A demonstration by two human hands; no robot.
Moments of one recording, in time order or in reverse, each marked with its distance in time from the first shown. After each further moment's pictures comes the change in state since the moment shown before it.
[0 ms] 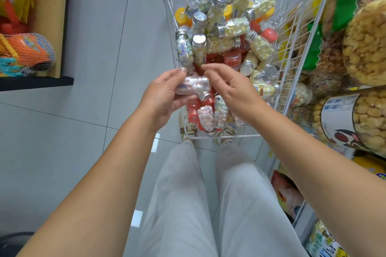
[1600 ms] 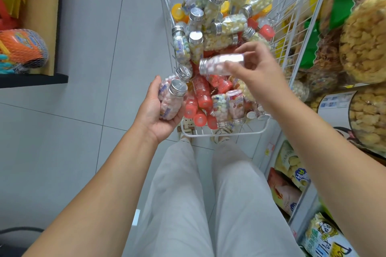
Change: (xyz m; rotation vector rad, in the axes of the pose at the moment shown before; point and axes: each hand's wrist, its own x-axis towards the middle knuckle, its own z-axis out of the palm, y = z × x) left_hand -0.006 -0.024 -0.013 -0.405 -0.027 -0.287; right_hand -0.004 -0.004 -0.040 0.173 0.181 0.123
